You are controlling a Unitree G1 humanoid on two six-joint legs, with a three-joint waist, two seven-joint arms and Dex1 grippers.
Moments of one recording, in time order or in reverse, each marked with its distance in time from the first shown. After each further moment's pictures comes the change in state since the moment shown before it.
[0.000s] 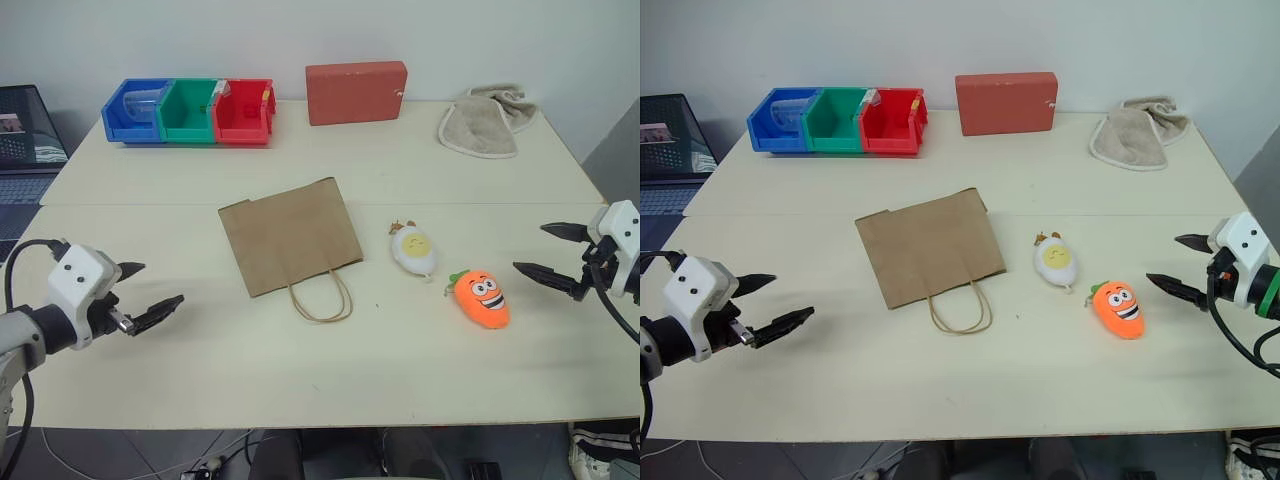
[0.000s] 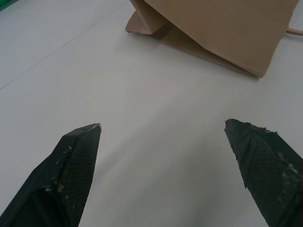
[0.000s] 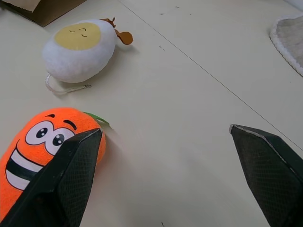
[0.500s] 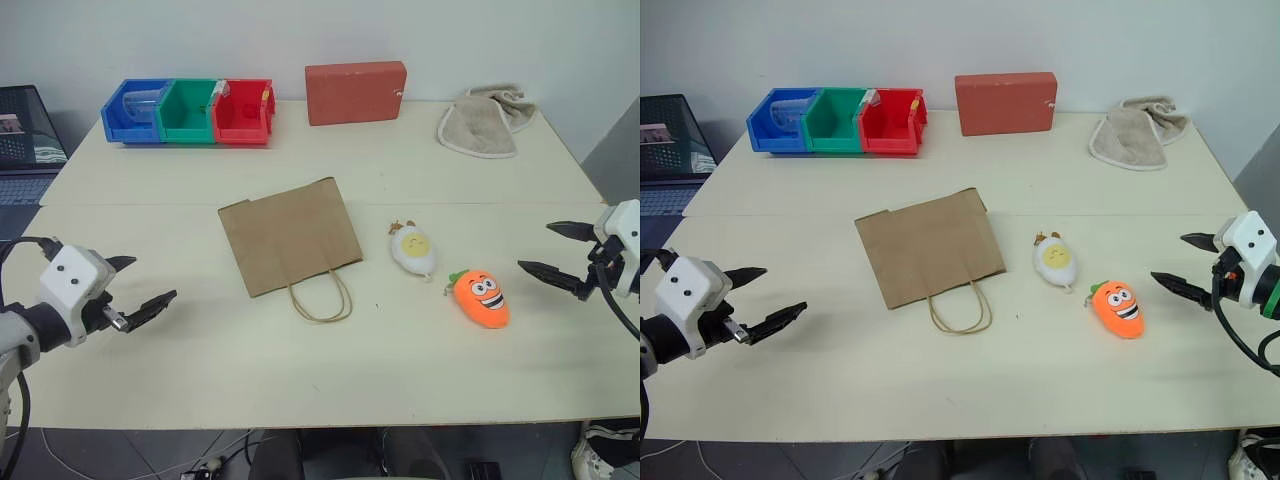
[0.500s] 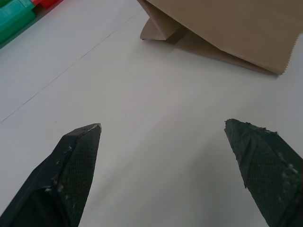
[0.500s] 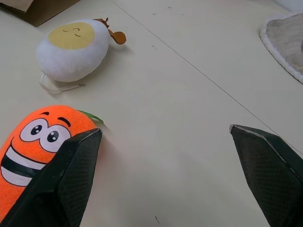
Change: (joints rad) left arm 0.006 0.000 0.002 0.058 0.060 -0.117 -0.003; right arm 0.011 -0.002 -0.022 -0.001 0.000 -0.006 -0.019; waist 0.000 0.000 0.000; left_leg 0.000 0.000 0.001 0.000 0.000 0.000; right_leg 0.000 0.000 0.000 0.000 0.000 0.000
